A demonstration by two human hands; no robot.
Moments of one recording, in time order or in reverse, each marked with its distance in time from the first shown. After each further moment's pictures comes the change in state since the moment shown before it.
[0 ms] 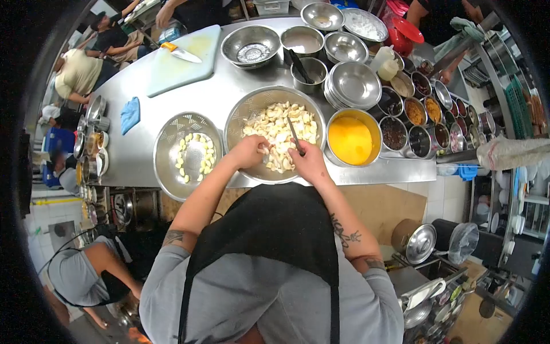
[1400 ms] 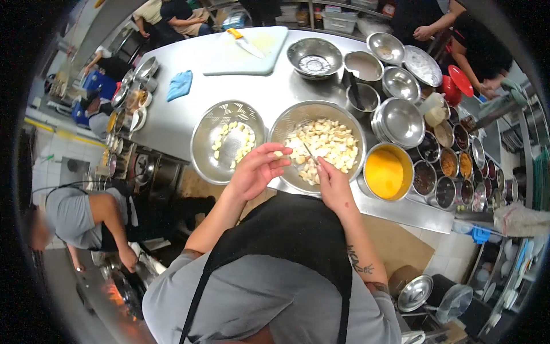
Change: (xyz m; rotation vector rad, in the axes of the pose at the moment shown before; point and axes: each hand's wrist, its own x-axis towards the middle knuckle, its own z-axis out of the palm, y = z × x) left_hand -0.117 0.075 -0.045 -1.607 0.279 -0.006; right_hand -0.032 -0.057 0.002 -0.224 -0.166 -0.197
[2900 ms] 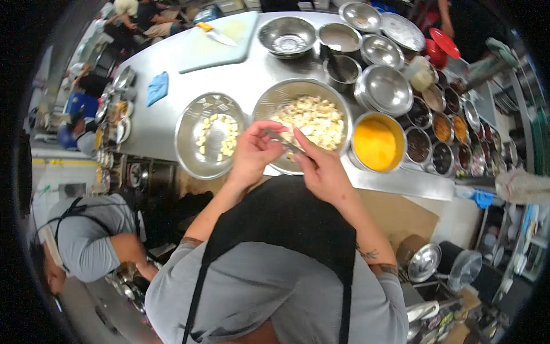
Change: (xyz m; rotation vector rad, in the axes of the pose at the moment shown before) left_hand 0.024 -0.019 0.040 0.369 -0.004 0.221; right_hand -0.024 -0.057 -0.026 0.075 -0.011 -0.224
